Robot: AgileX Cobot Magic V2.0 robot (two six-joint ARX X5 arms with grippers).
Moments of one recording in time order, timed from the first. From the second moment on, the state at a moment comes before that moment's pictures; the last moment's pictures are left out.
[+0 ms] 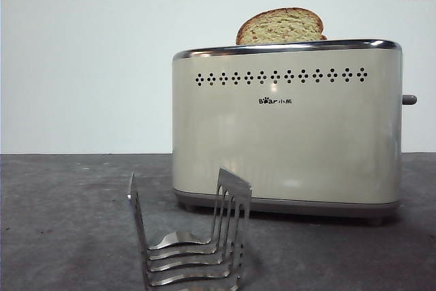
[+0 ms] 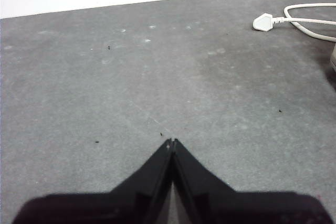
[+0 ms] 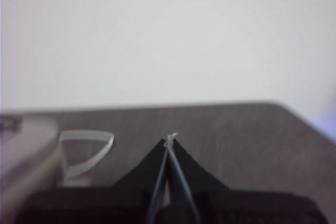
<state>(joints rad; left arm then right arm) -0.11 0.10 0.02 -0.17 -0.04 0.04 -0.07 0.27 0.15 0.18 -0.03 0.00</state>
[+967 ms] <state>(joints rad) -0.11 0.11 0.02 -0.17 -0.04 0.04 -0.01 0.01 0.02 -0.19 0.04 -0.05</state>
